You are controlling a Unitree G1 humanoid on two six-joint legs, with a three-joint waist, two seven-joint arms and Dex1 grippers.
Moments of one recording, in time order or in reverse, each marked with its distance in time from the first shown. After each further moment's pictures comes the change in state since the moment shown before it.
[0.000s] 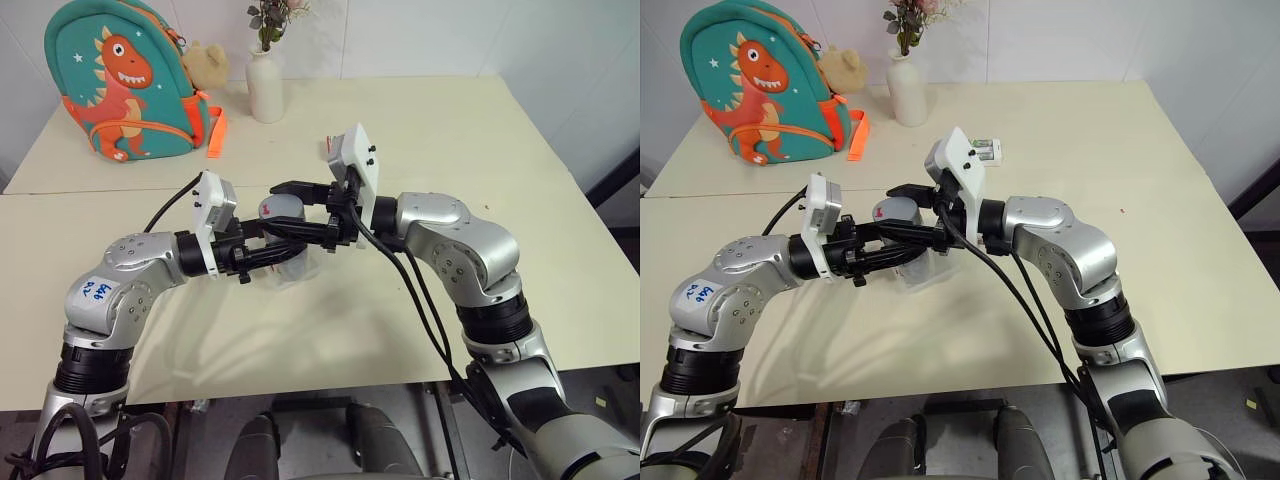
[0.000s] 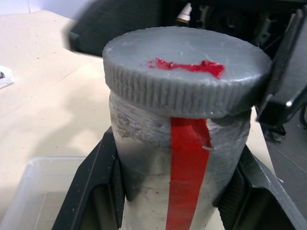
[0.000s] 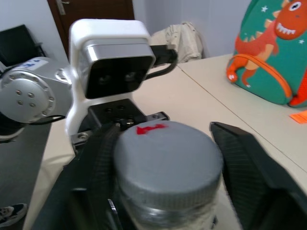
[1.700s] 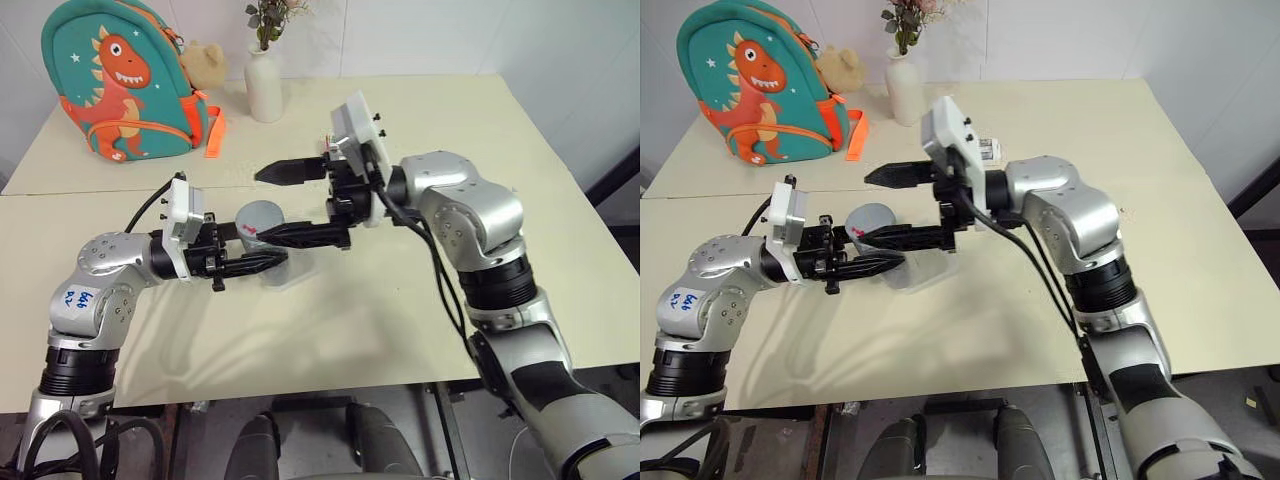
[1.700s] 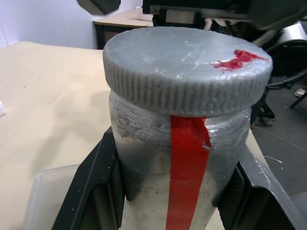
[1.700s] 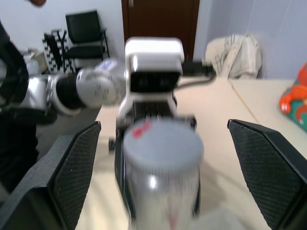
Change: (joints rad) left arm 0.038 0.041 0.045 0.089 0.036 -0.233 -0.245; right arm -0.165 -0.011 0.003 0.171 -0.018 -0.125 0.351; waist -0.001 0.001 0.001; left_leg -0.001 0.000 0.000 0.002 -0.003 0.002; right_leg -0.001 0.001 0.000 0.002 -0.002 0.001
